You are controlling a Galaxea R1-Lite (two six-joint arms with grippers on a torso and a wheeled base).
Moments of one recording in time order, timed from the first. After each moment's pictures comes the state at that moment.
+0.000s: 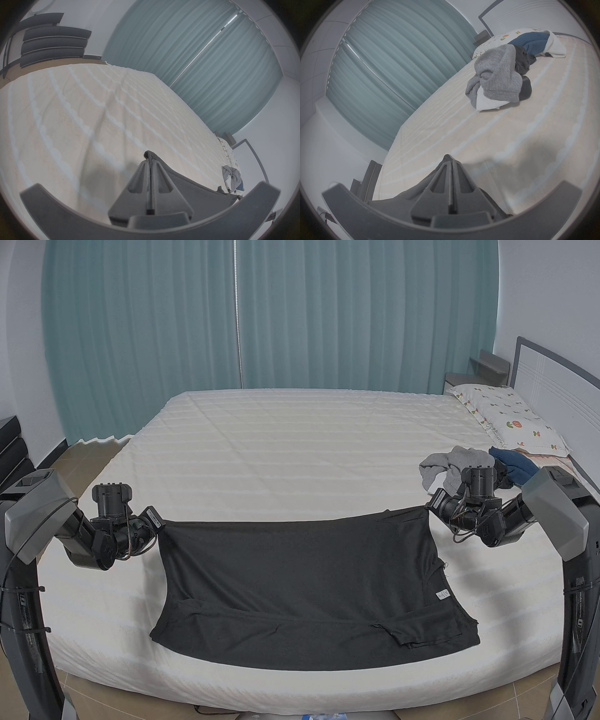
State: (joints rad) left arm 0.07 2.30 -1.07 -0.72 -0.13 -0.67; right arm 0.07 2.44 -1.40 -0.62 0.15 0.70
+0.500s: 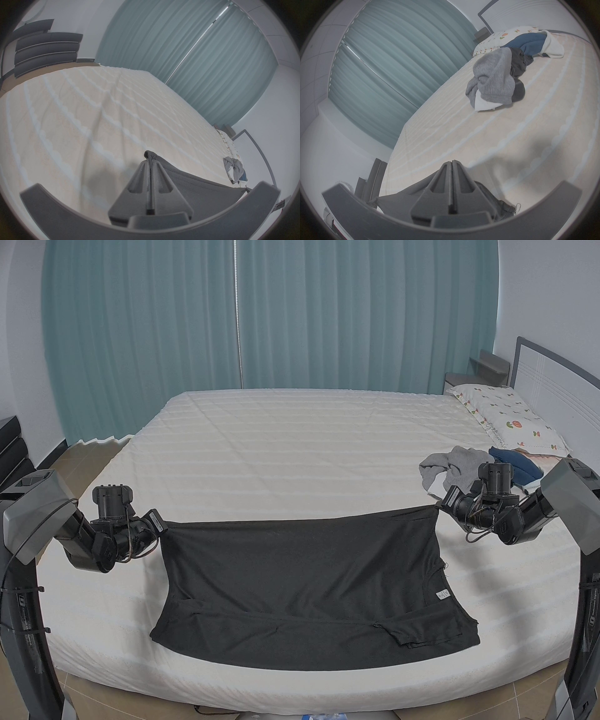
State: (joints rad) left arm 0.06 2.29 -1.05 -0.75 -0.14 -0.60; right arm 0.03 2.34 -1.29 -0.62 0.21 0.69
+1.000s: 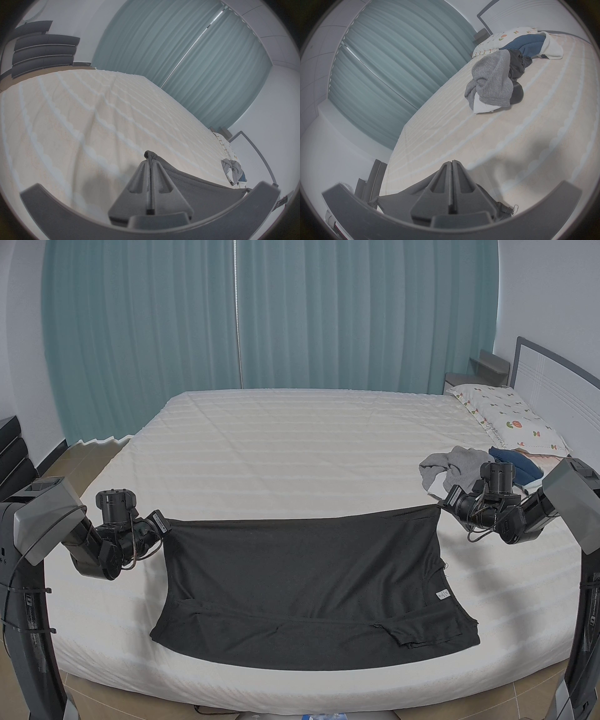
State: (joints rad) left arm 0.05 2.34 -1.04 -0.86 -0.14 -0.60; right arm 0.03 2.34 -1.28 -0.62 0.22 0.69
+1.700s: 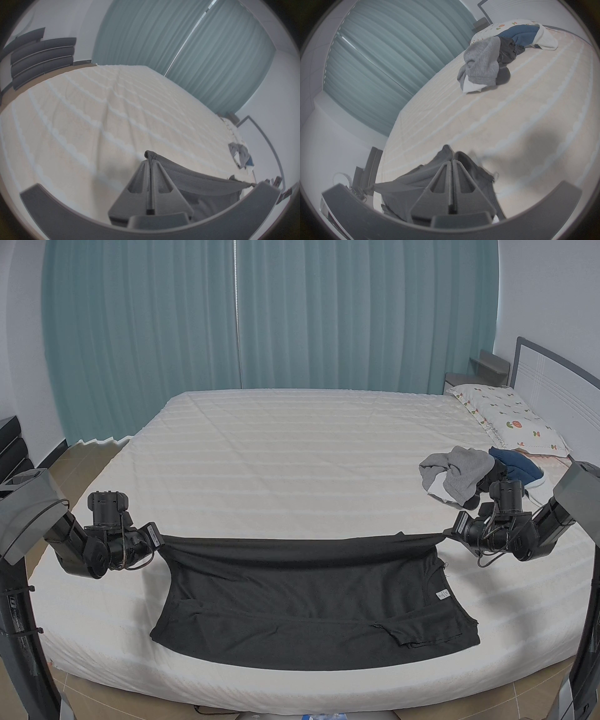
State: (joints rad) left arm 0.06 2.21 -0.93 -0.63 -0.15 -0.44; right arm 0.01 2.23 -1.01 -0.62 0.29 0.59
